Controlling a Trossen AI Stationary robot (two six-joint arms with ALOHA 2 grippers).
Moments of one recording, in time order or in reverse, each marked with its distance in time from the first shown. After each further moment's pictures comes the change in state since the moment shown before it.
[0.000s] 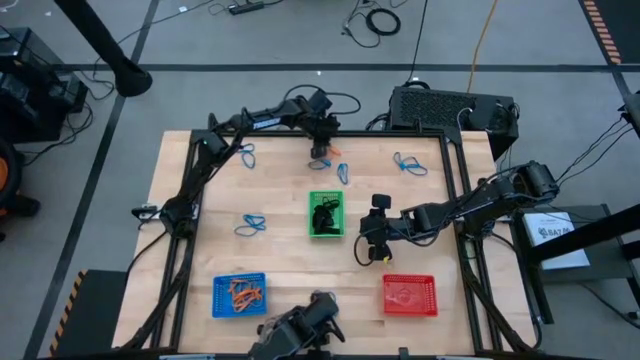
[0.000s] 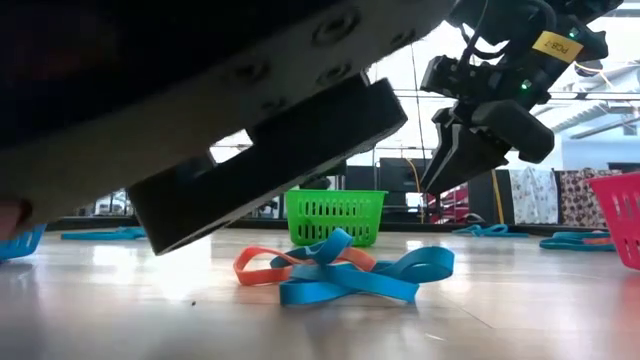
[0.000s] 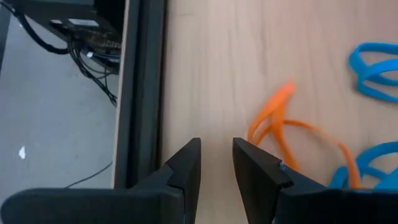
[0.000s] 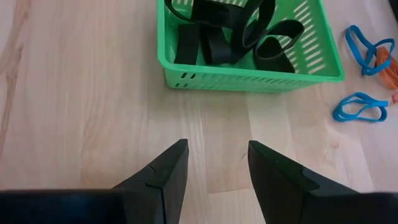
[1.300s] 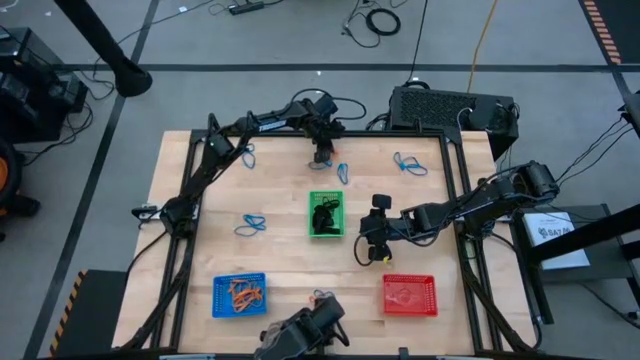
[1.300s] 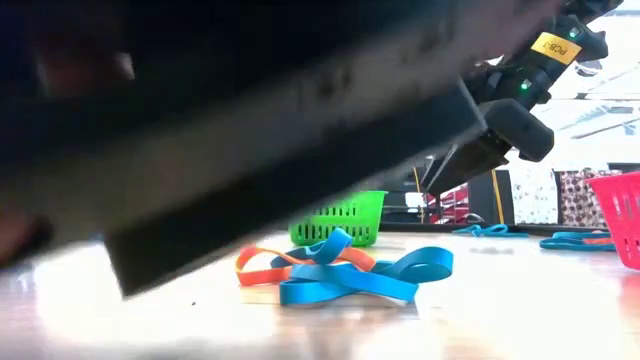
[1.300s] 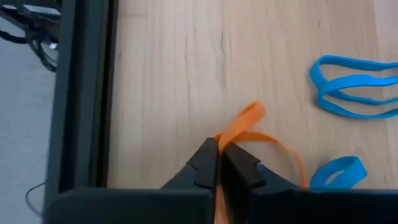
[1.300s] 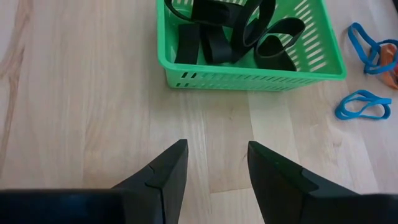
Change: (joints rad) left arm -0.025 0.061 0.098 -0.112 0.038 -0.045; right arm 0.000 0.000 0.000 -0.003 -0.004 0.022
